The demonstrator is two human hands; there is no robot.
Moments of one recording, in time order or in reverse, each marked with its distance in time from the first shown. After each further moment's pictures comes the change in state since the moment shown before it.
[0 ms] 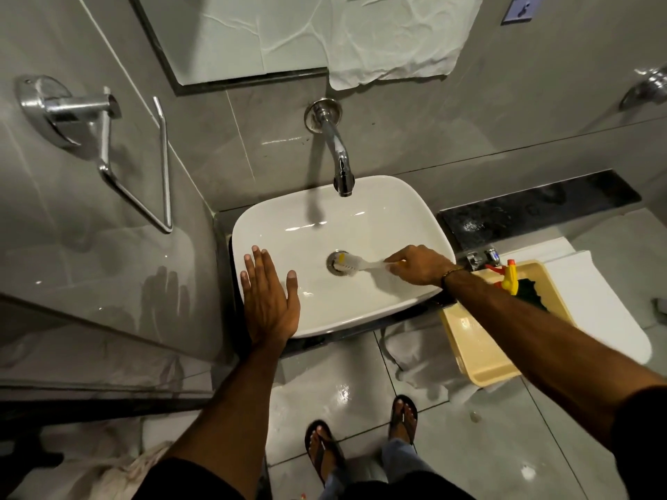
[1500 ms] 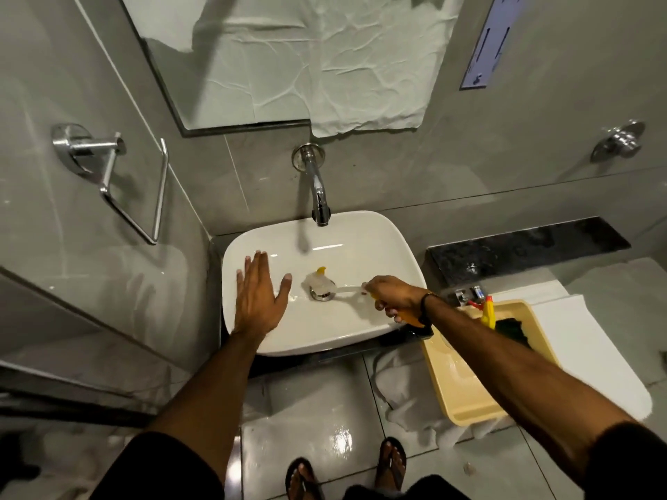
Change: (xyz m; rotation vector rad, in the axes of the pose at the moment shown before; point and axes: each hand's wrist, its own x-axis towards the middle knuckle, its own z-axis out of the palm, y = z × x) left_hand 0.022 0.042 -0.033 -0.125 -0.028 0.065; right_hand -0.024 0.014 -0.012 0.634 -0.198 0.113
